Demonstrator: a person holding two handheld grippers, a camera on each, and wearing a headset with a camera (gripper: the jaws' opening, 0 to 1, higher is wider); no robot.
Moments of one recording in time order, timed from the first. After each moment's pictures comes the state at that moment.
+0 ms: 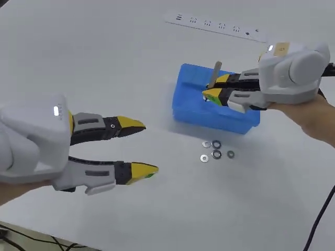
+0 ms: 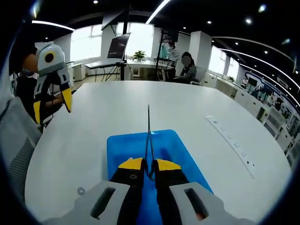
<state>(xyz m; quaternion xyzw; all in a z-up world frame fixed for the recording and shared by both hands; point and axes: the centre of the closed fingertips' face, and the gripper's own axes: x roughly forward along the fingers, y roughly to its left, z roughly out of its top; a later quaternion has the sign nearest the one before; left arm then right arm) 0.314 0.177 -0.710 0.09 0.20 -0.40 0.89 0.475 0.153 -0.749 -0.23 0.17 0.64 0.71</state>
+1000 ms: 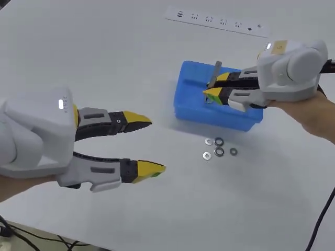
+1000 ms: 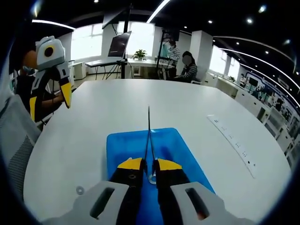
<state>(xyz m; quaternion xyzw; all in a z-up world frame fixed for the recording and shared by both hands) 0.314 0.168 -0.705 0.09 0.20 -0.41 0.88 0.473 0.150 -0.751 -0.24 0.17 0.64 0.71</state>
